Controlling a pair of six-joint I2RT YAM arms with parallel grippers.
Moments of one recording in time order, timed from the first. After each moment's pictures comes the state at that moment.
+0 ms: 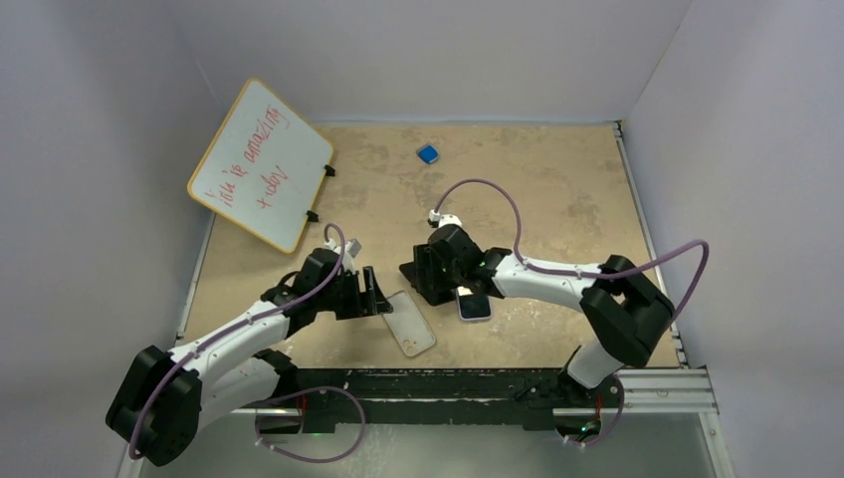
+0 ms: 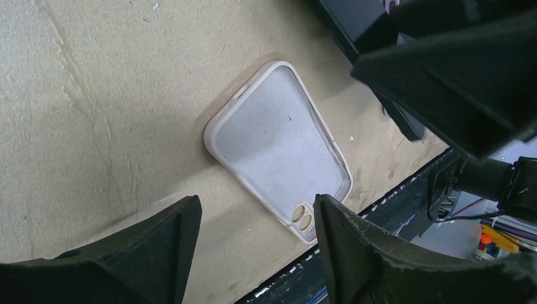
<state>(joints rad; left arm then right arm) -0.54 1.01 0.38 -0.19 0.31 -0.71 0.87 1.61 0.89 -0.17 0.09 0.63</state>
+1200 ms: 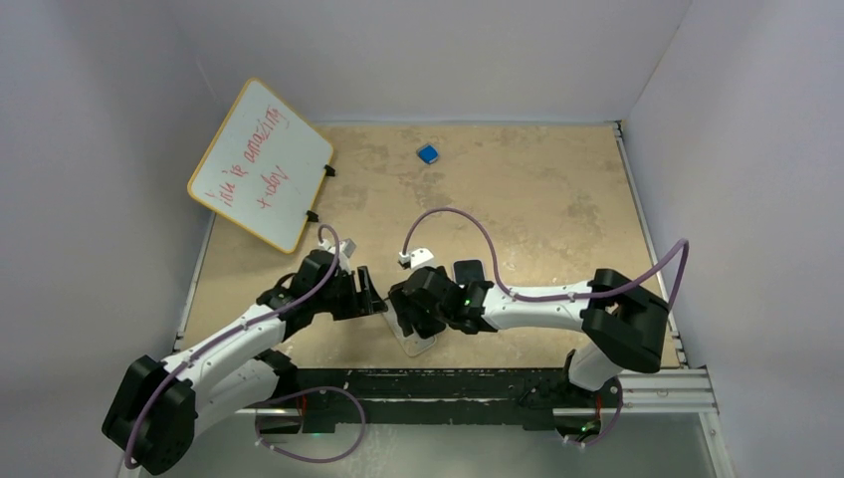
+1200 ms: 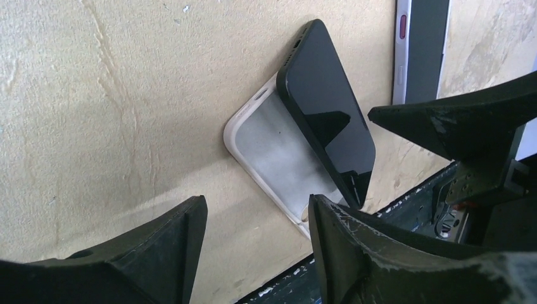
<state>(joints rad) -0.54 0.96 0.38 -0.24 0.25 -0.73 1.16 1.57 0.84 -0.16 0.24 0.58</state>
